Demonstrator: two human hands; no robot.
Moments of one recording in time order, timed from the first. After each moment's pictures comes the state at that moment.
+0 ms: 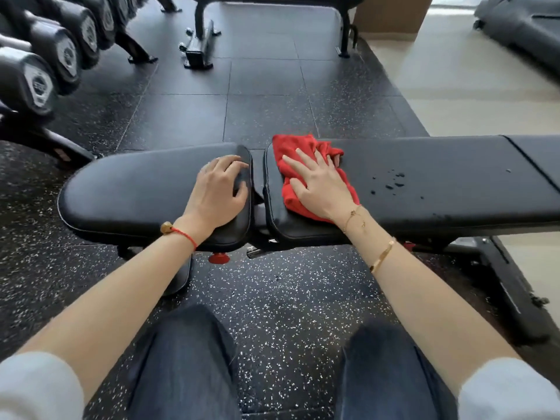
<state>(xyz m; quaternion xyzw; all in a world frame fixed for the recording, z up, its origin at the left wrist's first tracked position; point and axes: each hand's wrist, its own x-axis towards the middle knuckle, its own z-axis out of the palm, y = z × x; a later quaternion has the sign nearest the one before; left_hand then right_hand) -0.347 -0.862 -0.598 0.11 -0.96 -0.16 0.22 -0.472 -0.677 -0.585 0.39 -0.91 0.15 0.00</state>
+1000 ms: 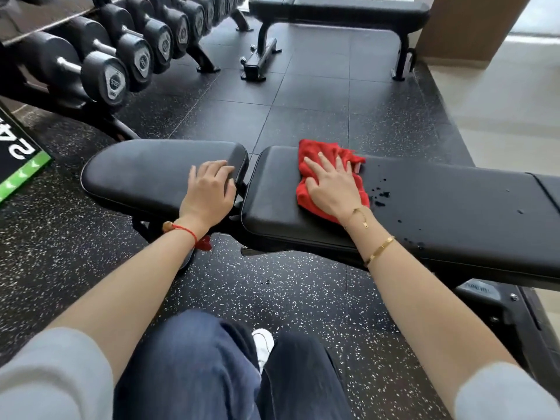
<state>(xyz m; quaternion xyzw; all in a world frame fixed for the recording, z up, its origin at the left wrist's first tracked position) -0.349 -0.810 -0.610 0.28 -0.93 -0.08 0.22 -0.532 -0.629 -0.581 0.41 -0.90 0.13 -0.03</state>
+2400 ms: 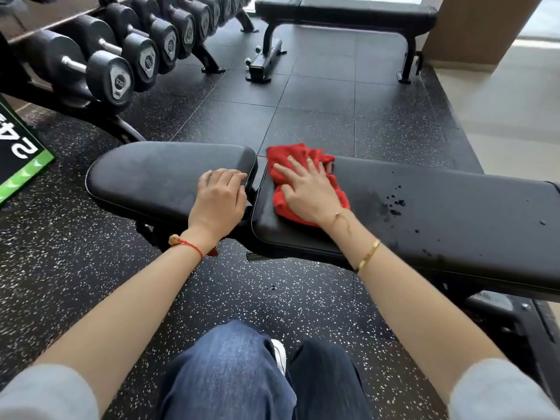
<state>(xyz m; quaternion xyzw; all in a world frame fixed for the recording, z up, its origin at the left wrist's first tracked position) -0.347 -0.808 -0.614 0.27 -0.94 0.00 0.21 -0.500 -0.678 -0.585 0.50 -0.86 0.14 -0.02</state>
